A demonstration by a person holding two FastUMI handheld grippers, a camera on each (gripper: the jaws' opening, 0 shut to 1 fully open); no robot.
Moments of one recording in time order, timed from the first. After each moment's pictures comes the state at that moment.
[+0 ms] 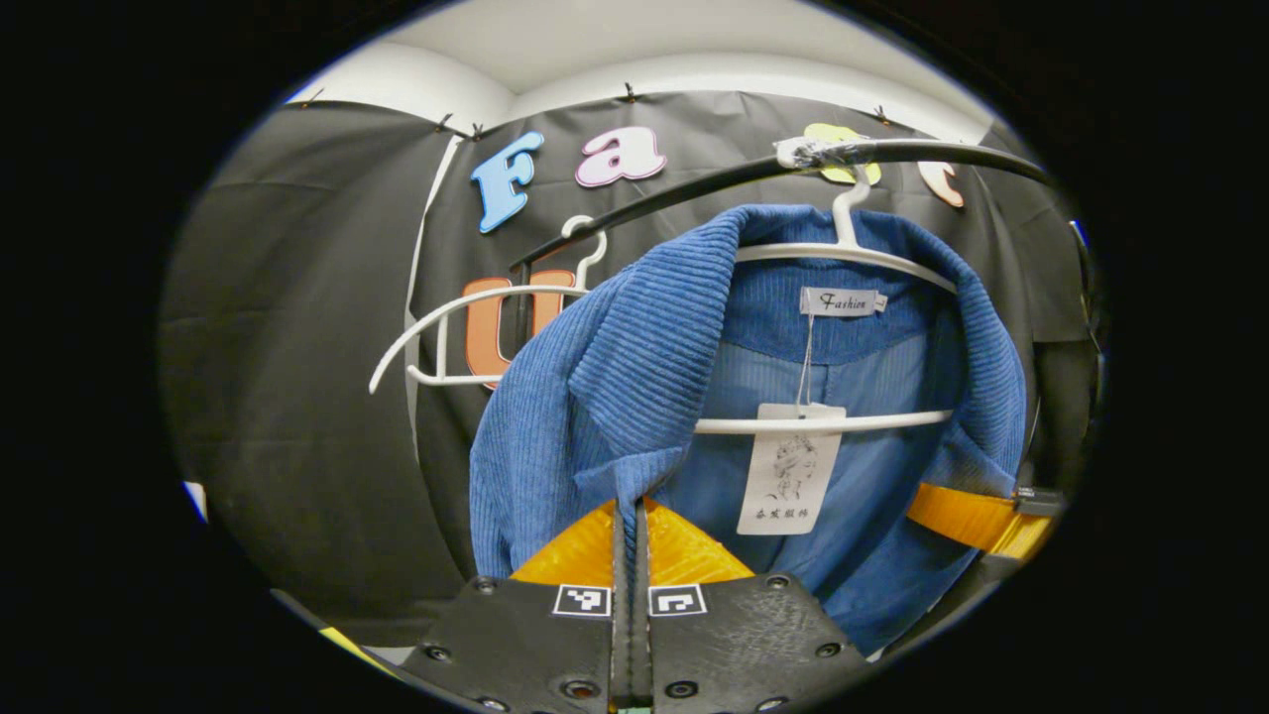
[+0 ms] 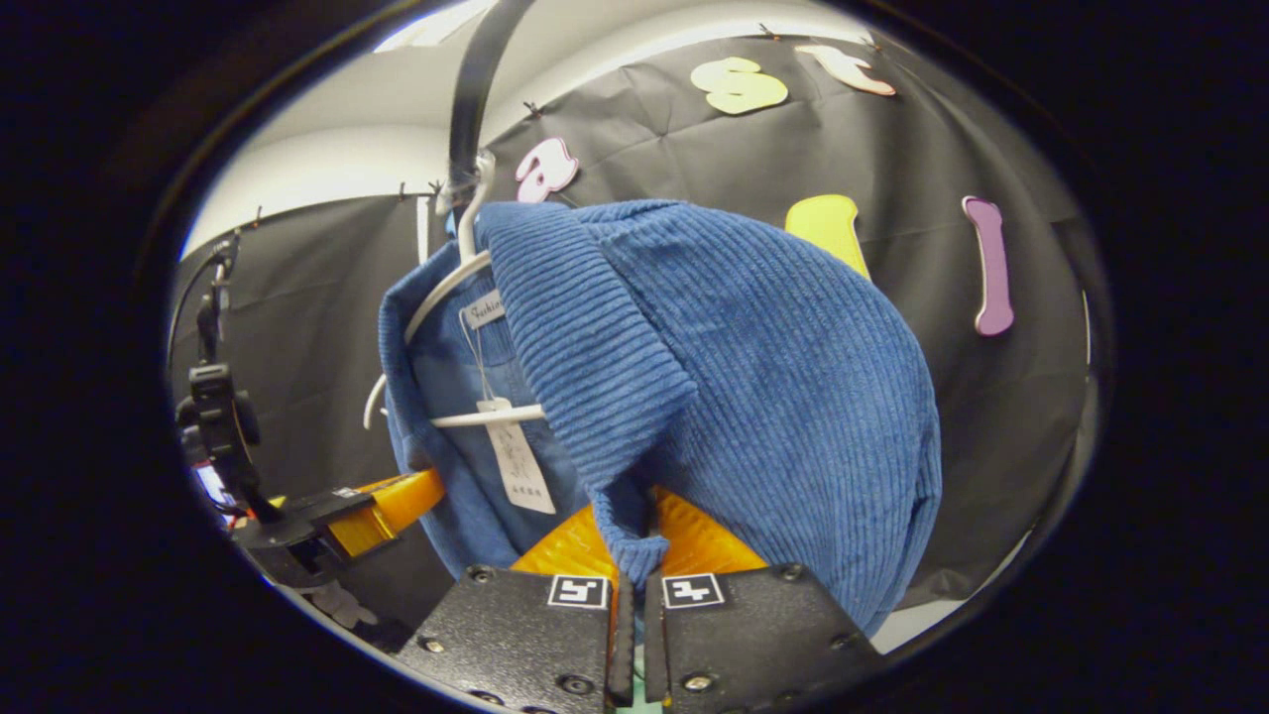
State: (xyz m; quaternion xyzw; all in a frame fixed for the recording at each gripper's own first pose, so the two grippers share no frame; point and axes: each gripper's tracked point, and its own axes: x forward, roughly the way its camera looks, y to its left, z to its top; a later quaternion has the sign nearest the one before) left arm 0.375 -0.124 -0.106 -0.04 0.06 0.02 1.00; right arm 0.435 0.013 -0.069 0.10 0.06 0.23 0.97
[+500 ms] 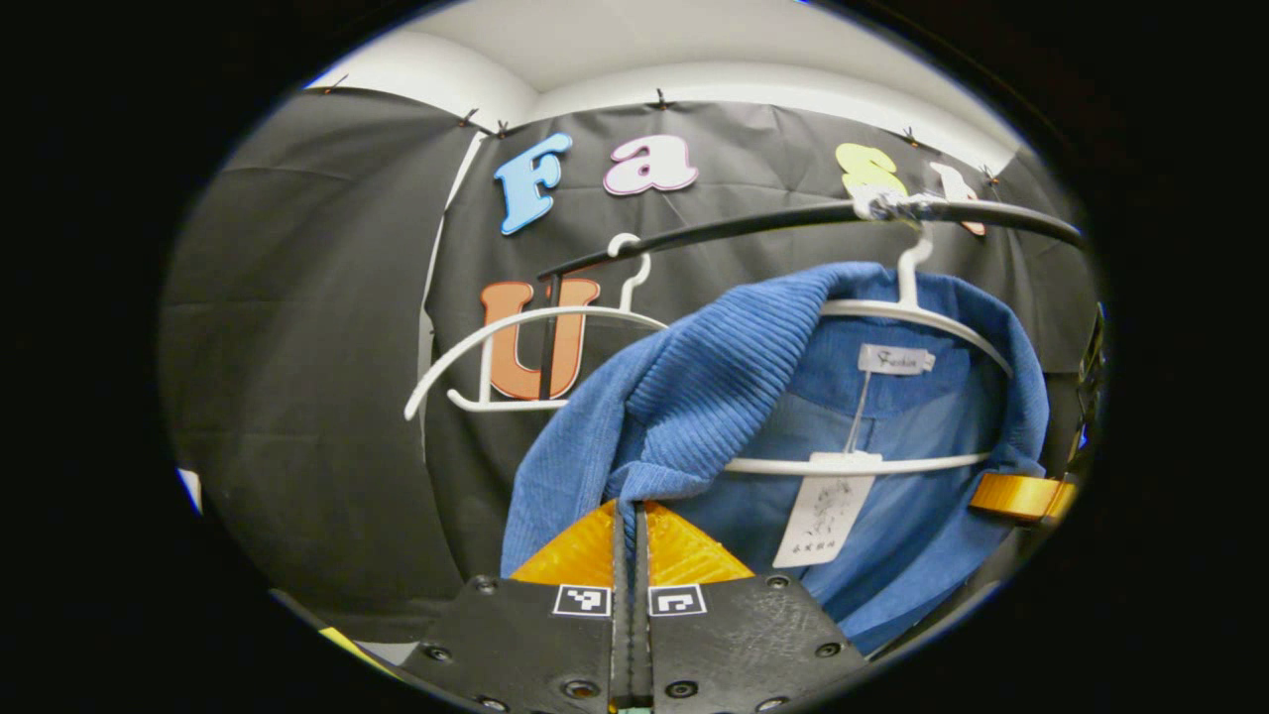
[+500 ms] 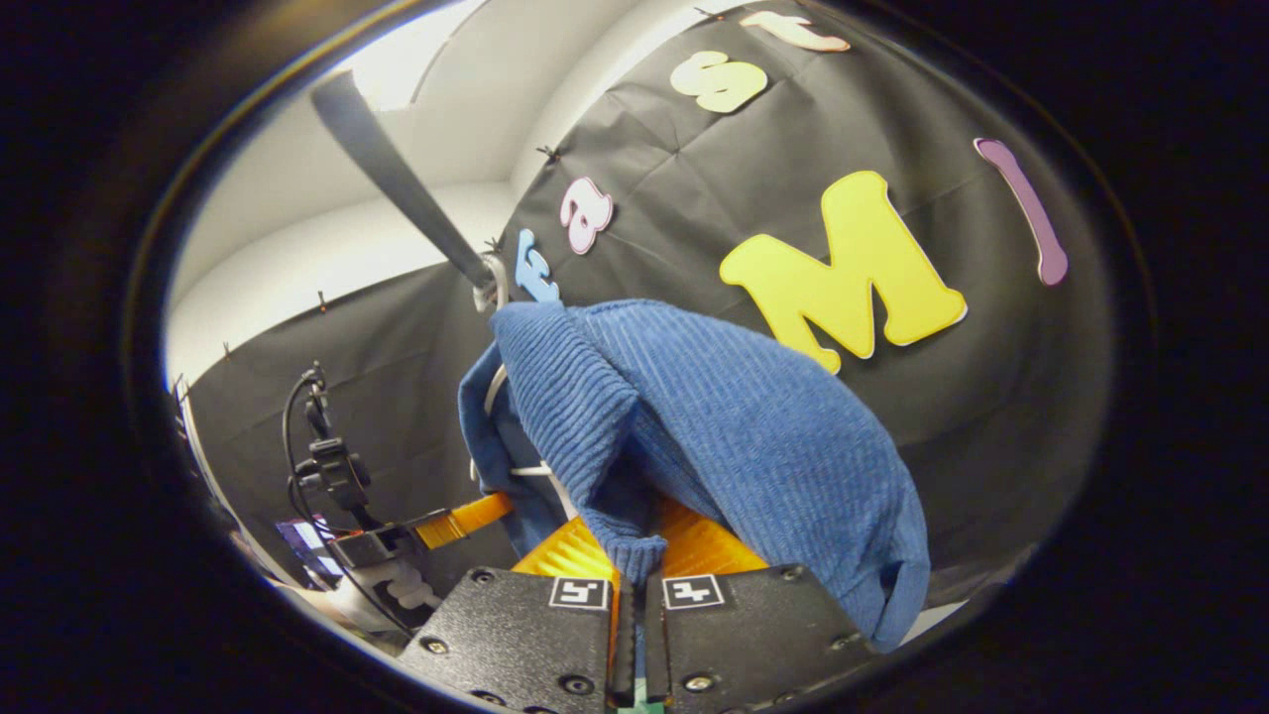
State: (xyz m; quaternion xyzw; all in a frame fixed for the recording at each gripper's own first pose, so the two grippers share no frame) left arm 0.379 -0.083 -0.077 -0.07 0.04 0.04 1.00; right arm 0.422 -0.014 -0.028 0.20 0.04 0.36 0.91
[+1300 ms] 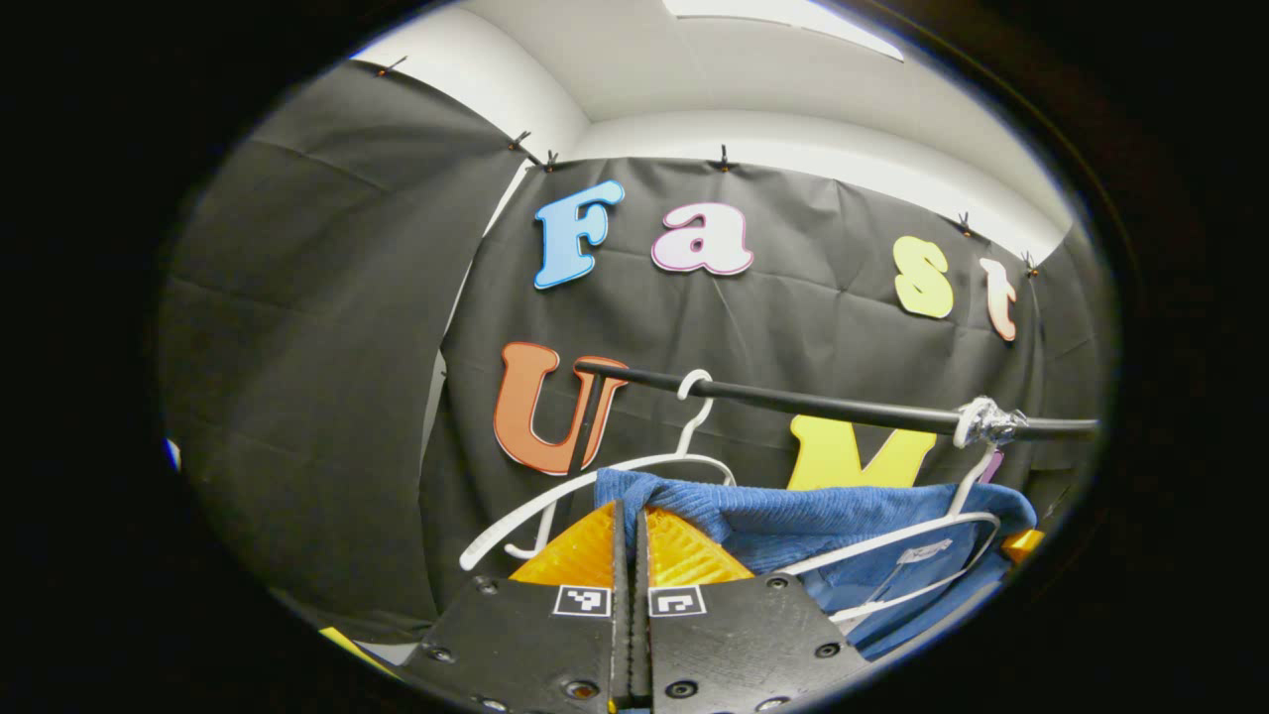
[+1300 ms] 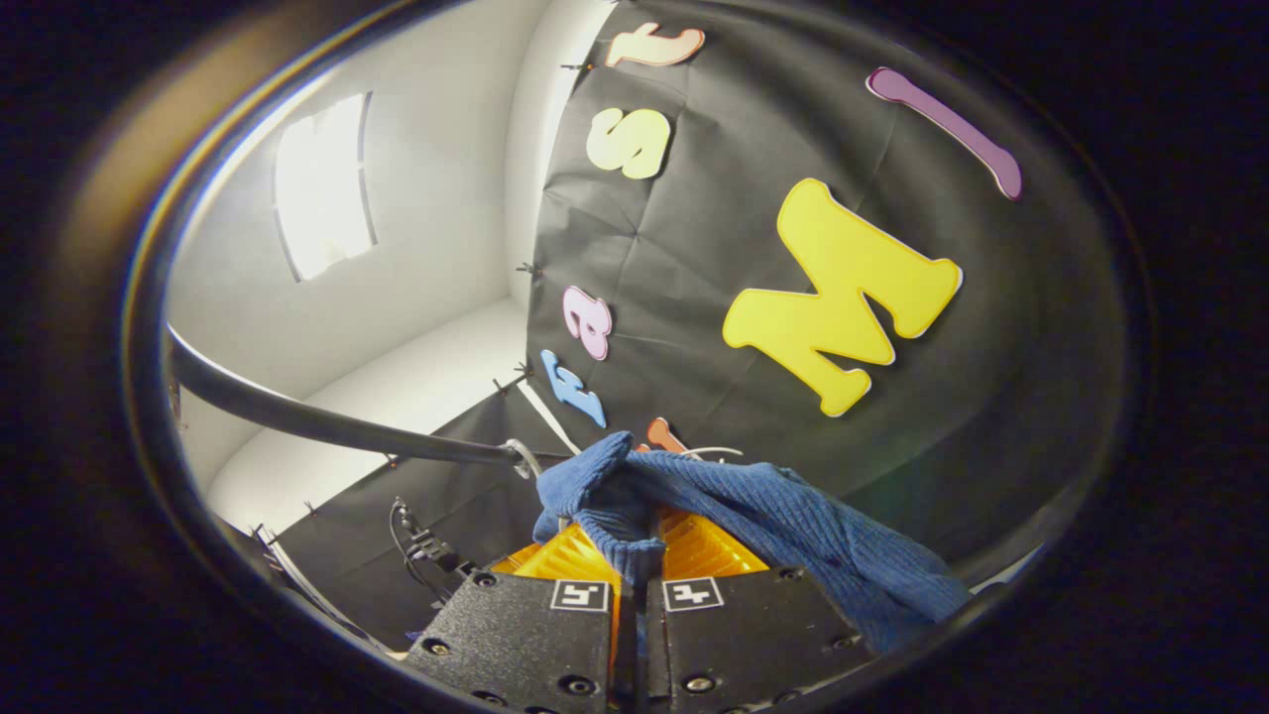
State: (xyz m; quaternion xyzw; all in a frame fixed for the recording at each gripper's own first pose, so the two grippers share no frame) left arm 0.406 -0.026 0.021 -0.13 -0.03 0.04 0.99; right arm 0.422 -0.072 0.041 0.38 0.00 0.42 0.83
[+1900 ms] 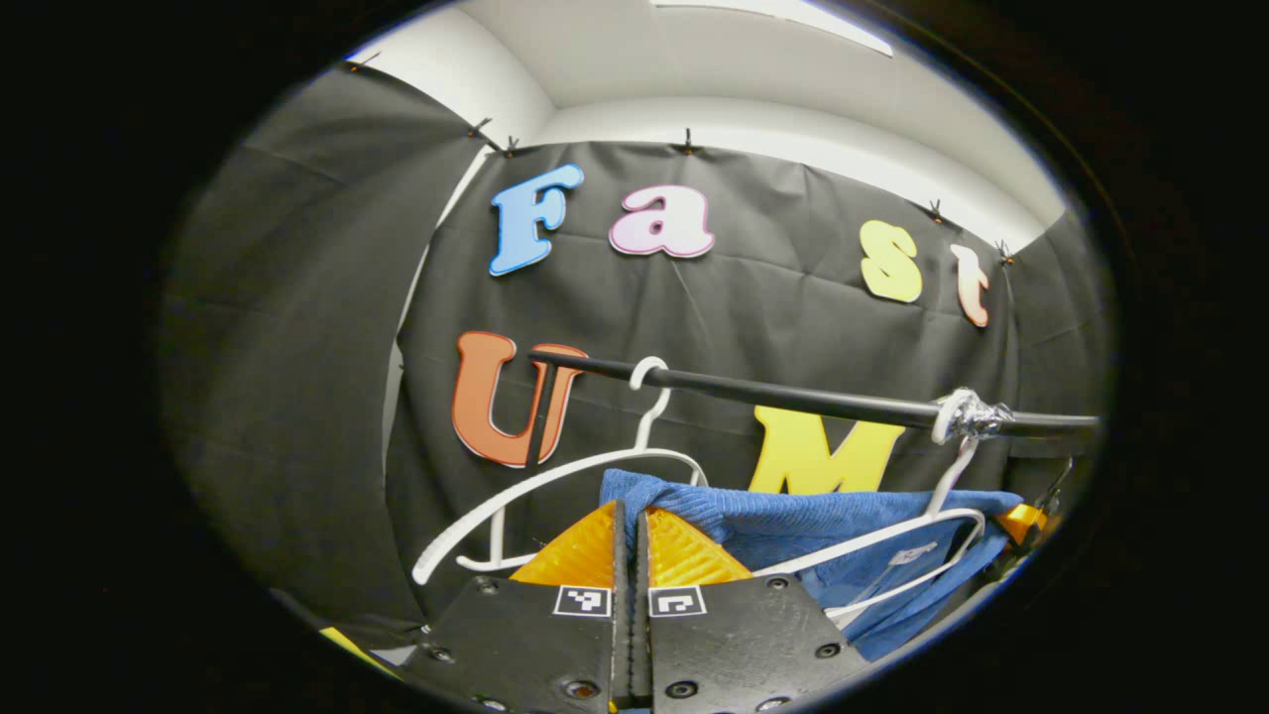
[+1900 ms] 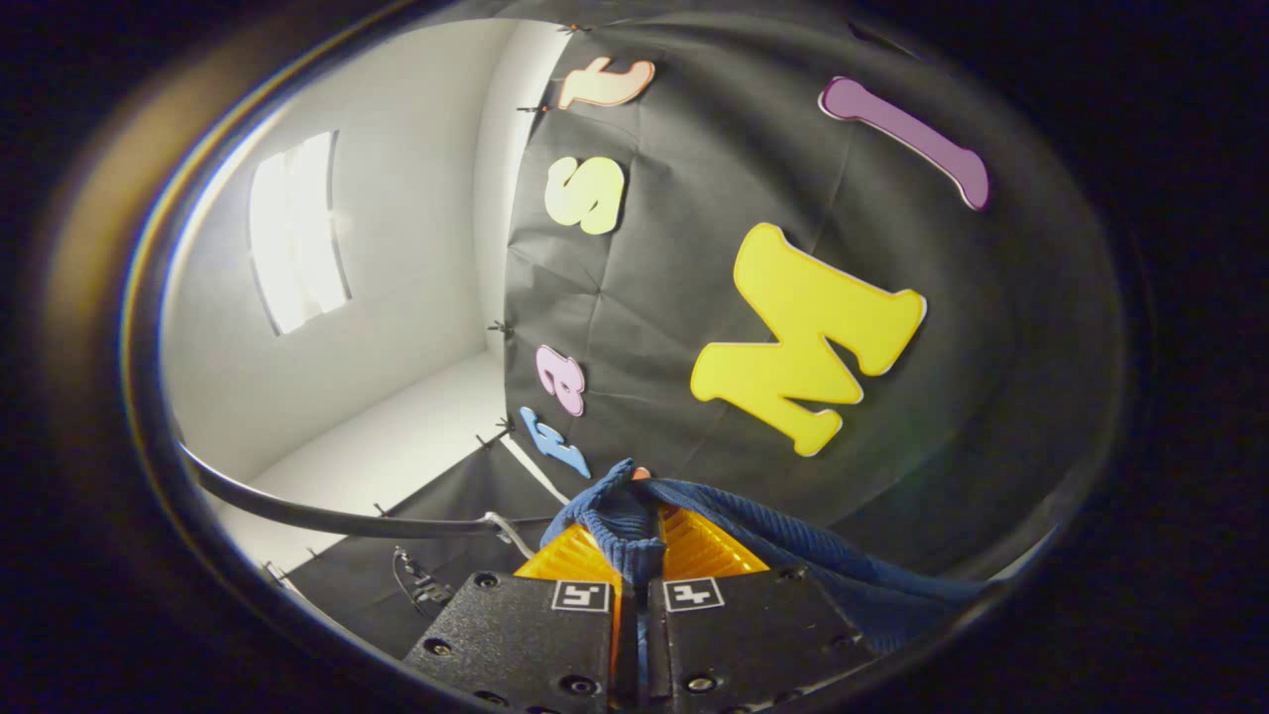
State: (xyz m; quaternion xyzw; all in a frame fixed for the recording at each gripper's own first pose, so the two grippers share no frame) left arm 0.425 -0.061 0.023 -0.11 0.00 -0.04 0.99; right arm 0.473 -0.132 0.058 0.43 -0.03 0.35 0.83
